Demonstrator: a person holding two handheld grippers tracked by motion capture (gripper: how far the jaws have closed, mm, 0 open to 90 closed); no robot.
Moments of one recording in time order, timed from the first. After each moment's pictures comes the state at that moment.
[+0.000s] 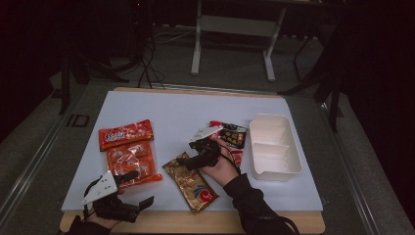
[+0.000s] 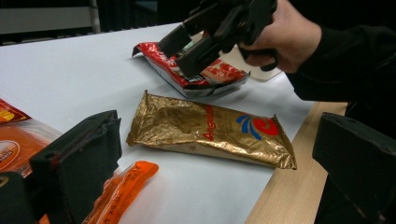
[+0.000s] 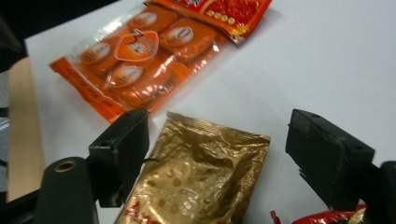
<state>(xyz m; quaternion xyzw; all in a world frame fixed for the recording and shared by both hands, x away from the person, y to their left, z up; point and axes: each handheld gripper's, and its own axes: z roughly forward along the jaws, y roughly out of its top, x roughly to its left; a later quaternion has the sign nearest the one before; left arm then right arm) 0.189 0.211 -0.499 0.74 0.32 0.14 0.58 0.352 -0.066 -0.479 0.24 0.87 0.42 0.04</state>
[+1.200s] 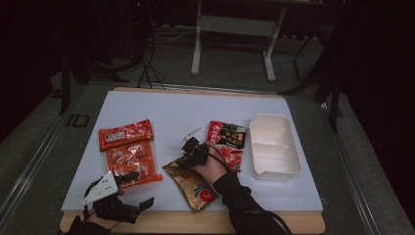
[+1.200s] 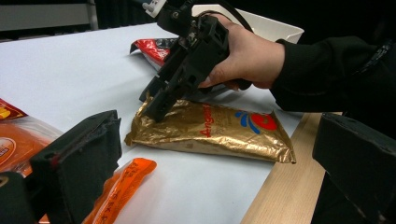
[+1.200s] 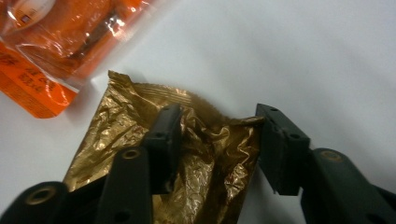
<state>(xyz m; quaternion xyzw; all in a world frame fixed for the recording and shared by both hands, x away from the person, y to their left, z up) 0.189 0.211 -0.500 0.74 0.32 0.14 0.57 0.378 -0.036 -0.528 0.28 0.91 0.30 0.01</state>
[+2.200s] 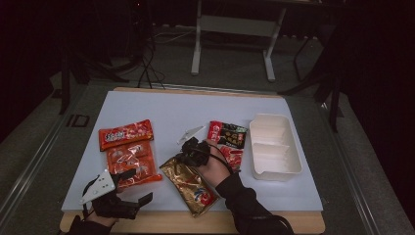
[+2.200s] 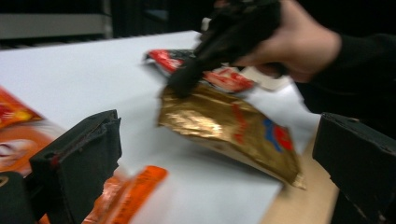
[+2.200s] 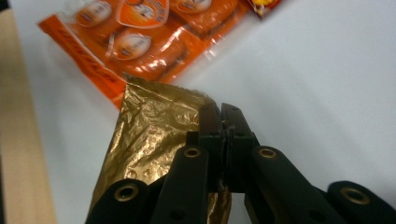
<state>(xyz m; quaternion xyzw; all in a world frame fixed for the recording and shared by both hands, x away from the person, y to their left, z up) 0.192 0.214 -0.503 0.72 0.34 0.17 0.59 0.347 -0.037 -0.475 0.21 0.91 0.34 0.04</state>
